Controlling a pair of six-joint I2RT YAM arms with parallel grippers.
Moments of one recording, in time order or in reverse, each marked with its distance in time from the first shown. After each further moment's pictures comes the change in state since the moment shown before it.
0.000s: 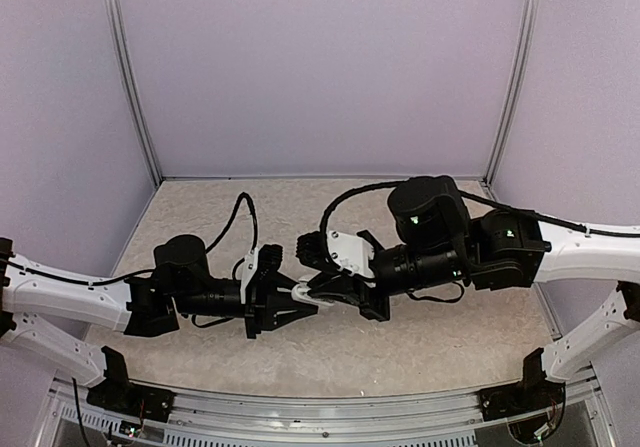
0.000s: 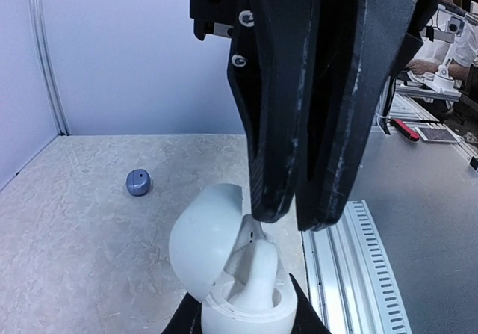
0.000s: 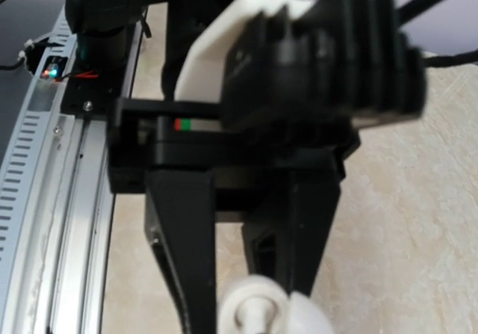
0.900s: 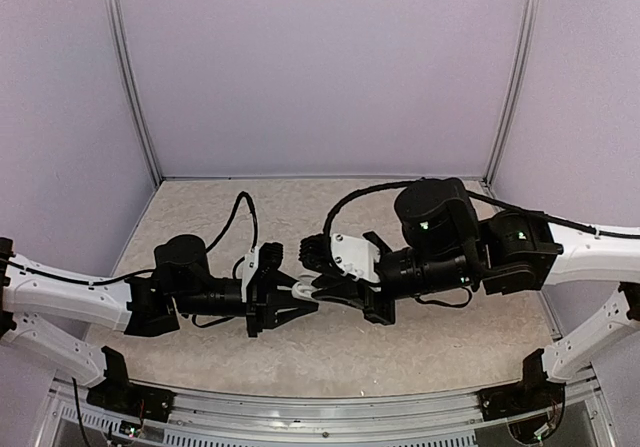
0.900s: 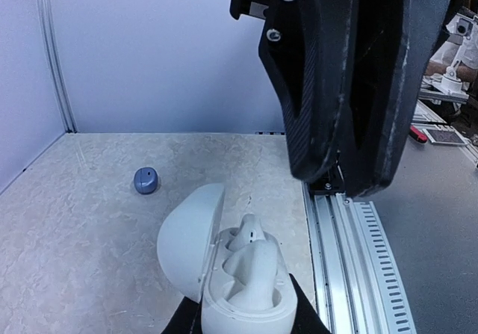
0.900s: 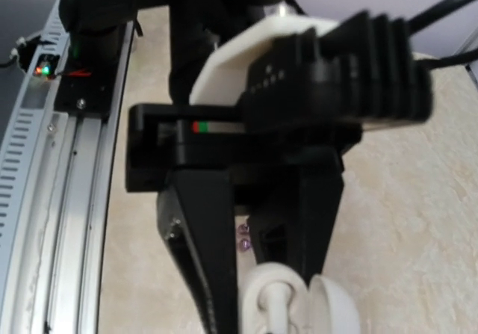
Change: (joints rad) left arm 0.000 0.002 0.002 0.001 -0.029 -0.001; right arm 0.046 -0.035 0.005 -0.035 0.081 0.007
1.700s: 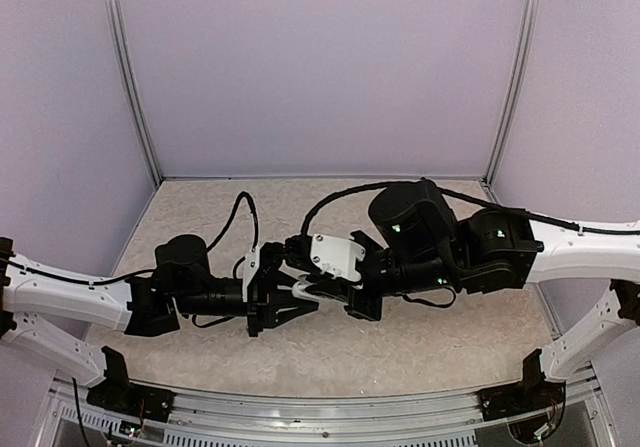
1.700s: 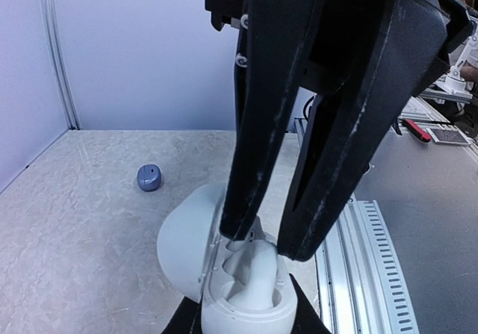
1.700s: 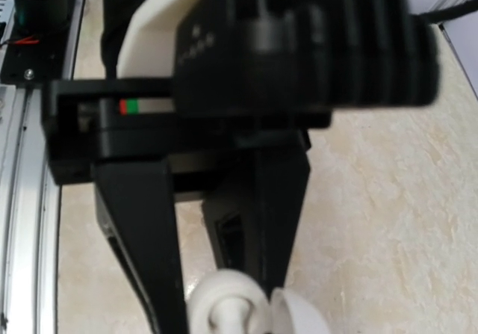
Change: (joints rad) left arm 0.000 0.001 0.000 -0.006 -0.013 0.001; right arm 0.001 0.090 0.062 -0.042 0.109 0.001
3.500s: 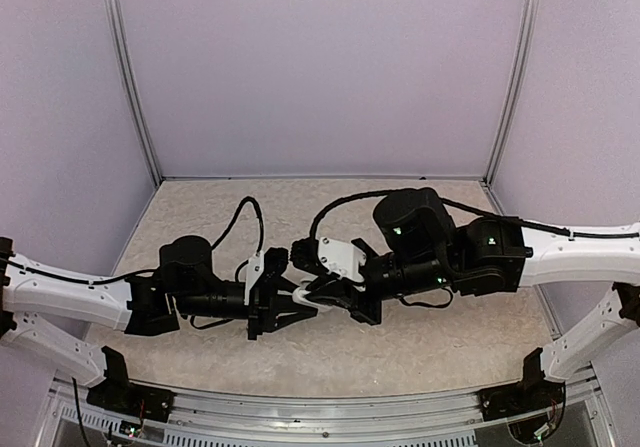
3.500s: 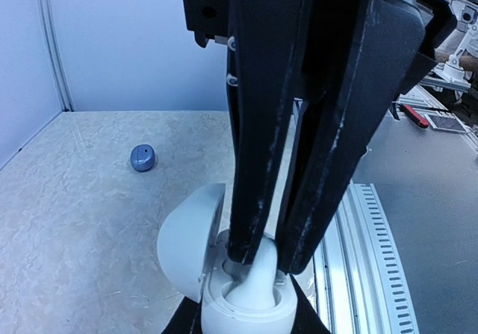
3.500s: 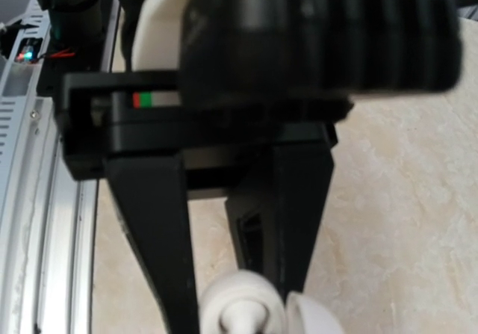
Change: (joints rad) left arm 0.001 0.000 0.008 -0.075 0.008 0.007; right arm -0.069 -0.013 -0.108 0.109 -0.153 0.041
